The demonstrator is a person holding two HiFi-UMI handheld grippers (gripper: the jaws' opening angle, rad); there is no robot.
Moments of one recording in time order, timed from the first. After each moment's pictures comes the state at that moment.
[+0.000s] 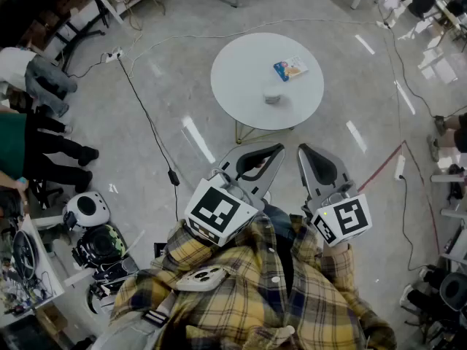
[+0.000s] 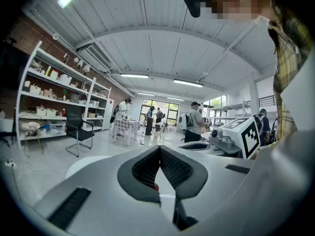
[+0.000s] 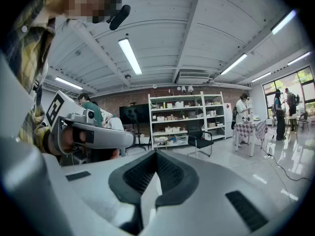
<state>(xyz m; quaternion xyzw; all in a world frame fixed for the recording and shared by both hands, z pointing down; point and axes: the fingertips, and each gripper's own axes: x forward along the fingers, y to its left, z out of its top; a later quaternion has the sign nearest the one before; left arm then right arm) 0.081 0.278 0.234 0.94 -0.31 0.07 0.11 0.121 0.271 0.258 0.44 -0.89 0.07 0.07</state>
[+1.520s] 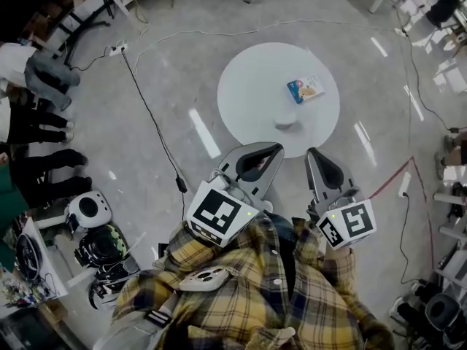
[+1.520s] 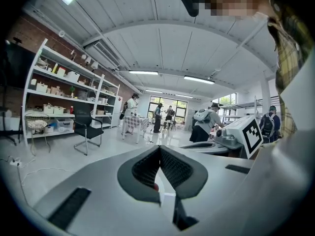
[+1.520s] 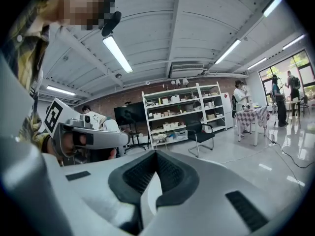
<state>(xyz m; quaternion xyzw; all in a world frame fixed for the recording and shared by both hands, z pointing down) 0.051 0.145 0.263 0.92 -0.35 0.08 0.13 0.113 0.143 0.289 0.44 -0.89 0.13 0.06</state>
